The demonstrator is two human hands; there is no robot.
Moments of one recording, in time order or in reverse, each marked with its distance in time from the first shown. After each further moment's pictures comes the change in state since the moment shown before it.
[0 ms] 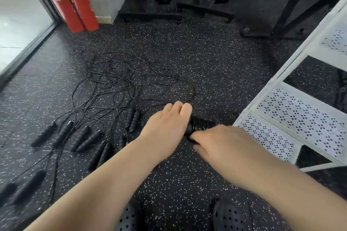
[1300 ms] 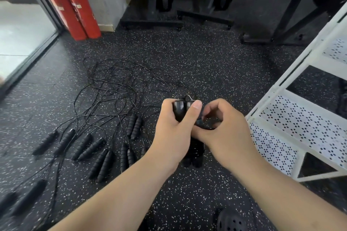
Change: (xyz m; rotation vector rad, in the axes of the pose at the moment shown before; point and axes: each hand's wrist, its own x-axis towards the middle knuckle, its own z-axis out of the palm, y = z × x) left_hand 0.004 0.035 -0.023 -1.437 0.408 -0.552; right_hand 0.037 0.004 0.016 0.945 0.562 0.382
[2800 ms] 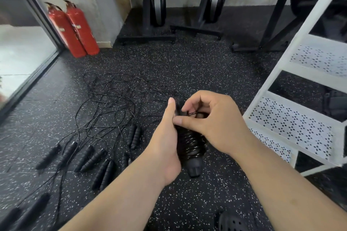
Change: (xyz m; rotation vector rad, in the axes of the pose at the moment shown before) left_hand -0.029 0.040 0.004 -0.393 -0.197 -0.554; right_hand 0.002 -0.045 -0.032 0.196 -0.141 -0.191
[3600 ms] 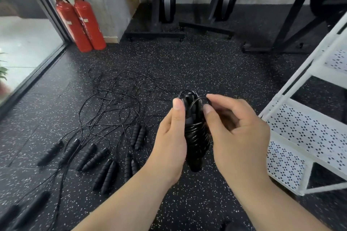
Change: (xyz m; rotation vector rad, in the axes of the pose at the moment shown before) left_hand 0.021 0.005 -0.021 0.215 0.011 0.483; right_hand -0.009 0.008 0.036 0.008 0.465 -0.007
